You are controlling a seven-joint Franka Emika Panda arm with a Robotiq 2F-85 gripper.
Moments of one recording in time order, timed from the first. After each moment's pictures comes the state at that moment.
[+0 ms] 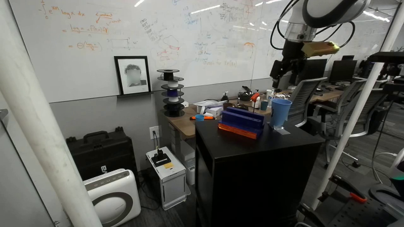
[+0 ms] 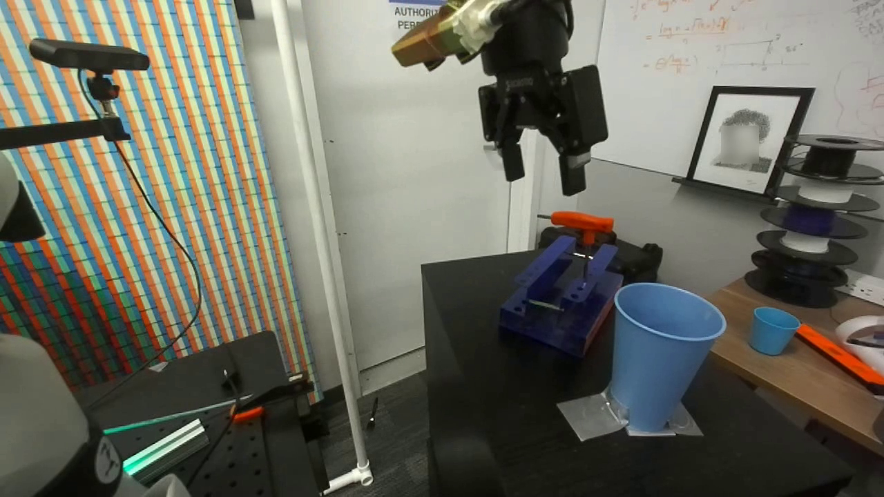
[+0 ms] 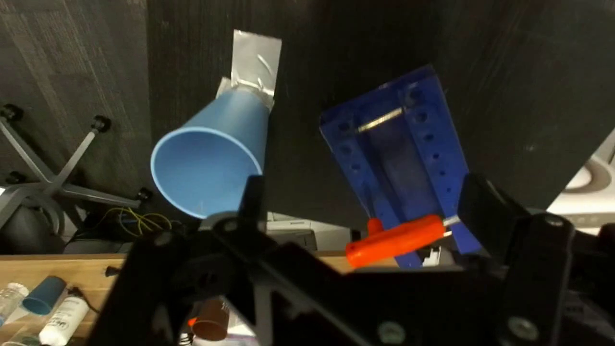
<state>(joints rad) -0.03 -0.35 0.00 -2.45 -0.18 2.29 0.13</state>
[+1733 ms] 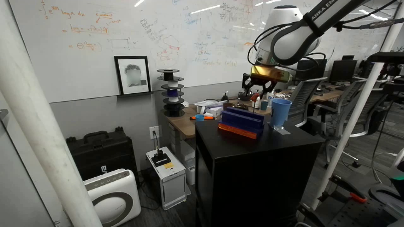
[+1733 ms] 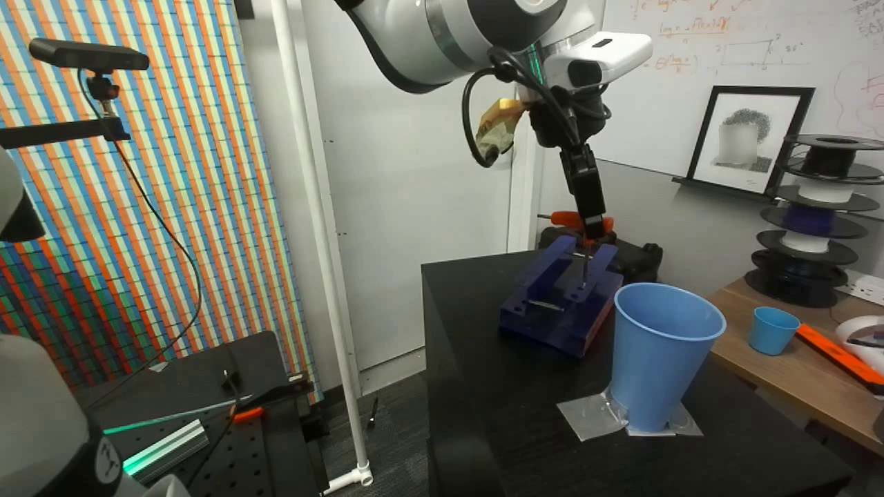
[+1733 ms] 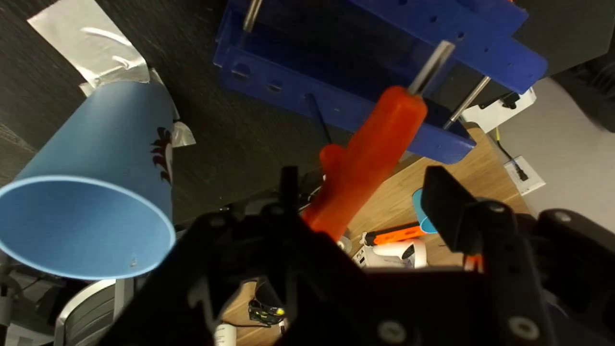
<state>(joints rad) -0.06 0.00 0.06 -2.33 -0.33 2.65 0.95</state>
